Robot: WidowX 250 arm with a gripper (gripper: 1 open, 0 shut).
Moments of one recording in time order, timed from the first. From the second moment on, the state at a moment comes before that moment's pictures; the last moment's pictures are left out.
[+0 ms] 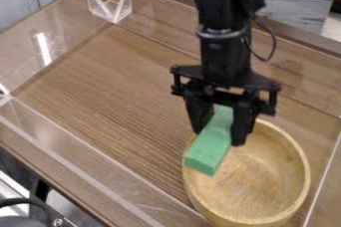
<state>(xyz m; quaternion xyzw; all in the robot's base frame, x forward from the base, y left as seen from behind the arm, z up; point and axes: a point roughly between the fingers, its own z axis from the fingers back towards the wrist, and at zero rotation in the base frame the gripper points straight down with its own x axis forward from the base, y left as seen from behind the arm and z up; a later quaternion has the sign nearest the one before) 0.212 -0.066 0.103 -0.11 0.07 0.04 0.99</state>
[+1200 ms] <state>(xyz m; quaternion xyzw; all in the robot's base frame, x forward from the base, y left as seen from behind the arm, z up) 0.221 -0.046 0.113 -0.13 0.06 0.04 0.99</state>
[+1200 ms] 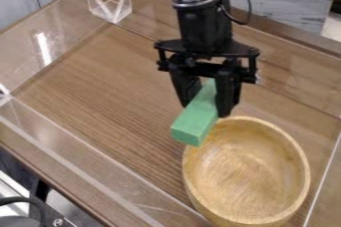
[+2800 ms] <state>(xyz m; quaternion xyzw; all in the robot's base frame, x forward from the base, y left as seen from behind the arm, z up) 0.202 0.116 0.125 -0.13 -0.02 -0.03 0.99</state>
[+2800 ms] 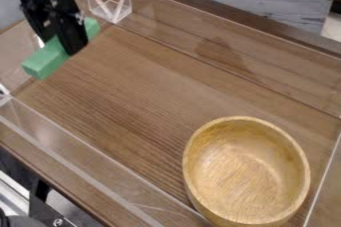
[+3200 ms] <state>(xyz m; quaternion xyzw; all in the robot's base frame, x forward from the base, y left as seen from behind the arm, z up) 0.206 0.092 0.104 -0.11 -0.02 -0.04 0.99</state>
